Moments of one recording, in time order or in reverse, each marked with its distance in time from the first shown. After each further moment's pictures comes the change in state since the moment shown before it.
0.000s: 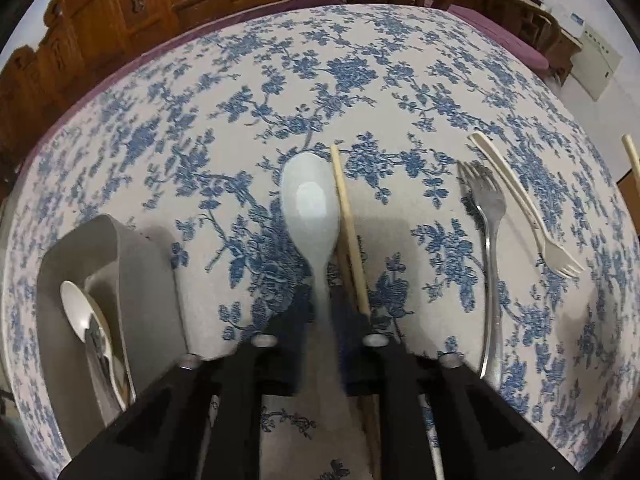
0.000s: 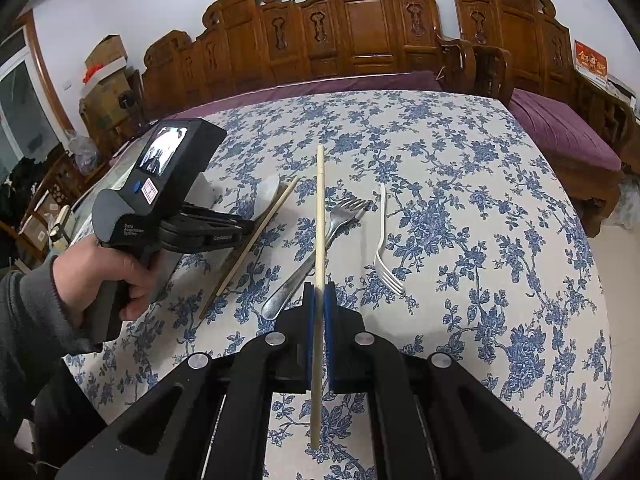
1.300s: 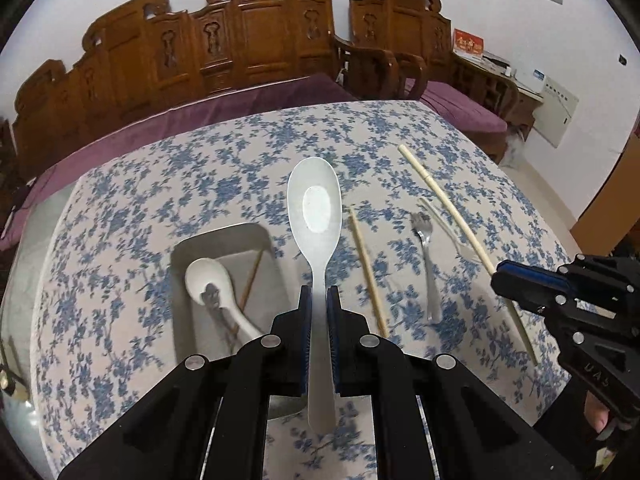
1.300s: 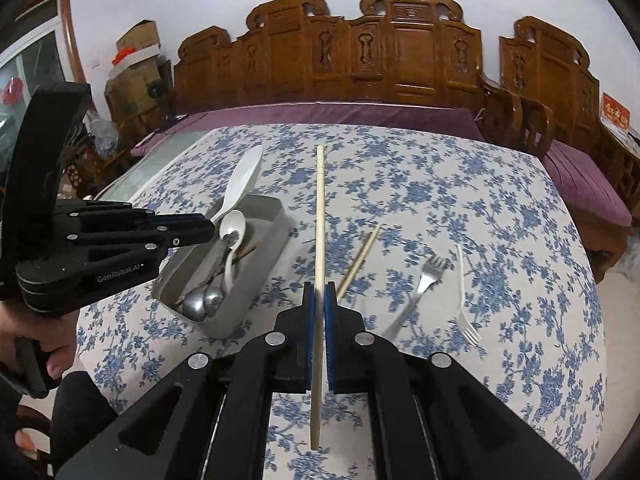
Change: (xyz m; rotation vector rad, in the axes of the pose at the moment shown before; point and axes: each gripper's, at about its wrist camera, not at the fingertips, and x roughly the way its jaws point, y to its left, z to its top) left arm -0.170 0.061 -0.073 -0.014 -0.268 -0.064; right arm -0.012 0.115 0.042 -0.132 -0.043 0.016
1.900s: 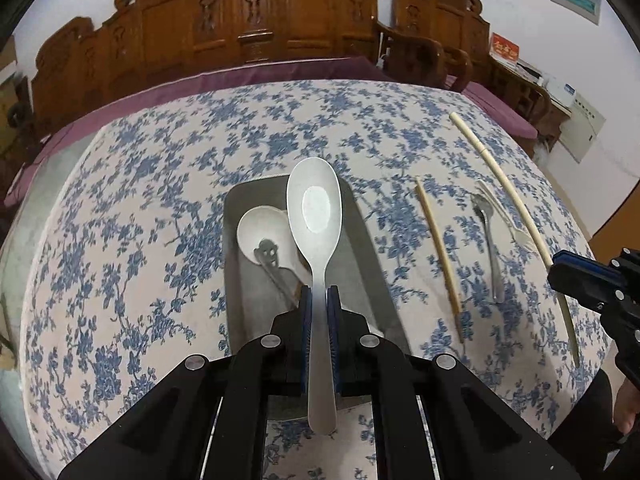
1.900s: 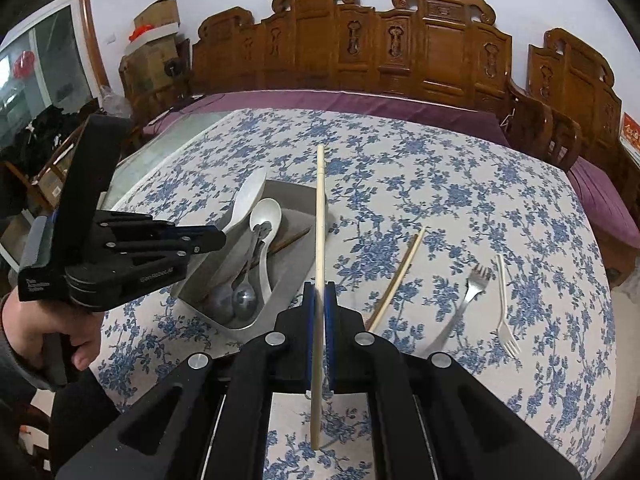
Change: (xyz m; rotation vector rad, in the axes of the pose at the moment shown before) left arm 0.031 0.071 -0.037 -0.108 0.048 0.027; right arm 0.030 0.053 0.006 -0.068 0.046 0.021
